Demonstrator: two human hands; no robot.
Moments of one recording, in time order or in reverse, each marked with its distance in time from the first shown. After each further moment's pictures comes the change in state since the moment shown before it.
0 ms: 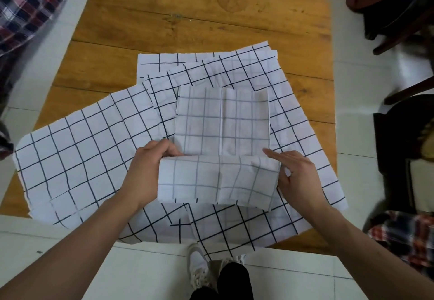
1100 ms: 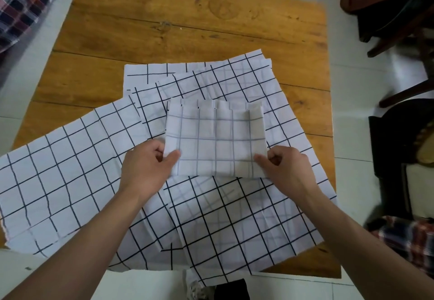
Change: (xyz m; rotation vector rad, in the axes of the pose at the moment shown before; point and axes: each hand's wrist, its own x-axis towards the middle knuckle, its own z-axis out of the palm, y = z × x) left_hand 0.046 0.022 0.010 0.214 0.174 -0.199; right_hand 0.063 -0.015 -0.007 0.098 -0.192 0.567
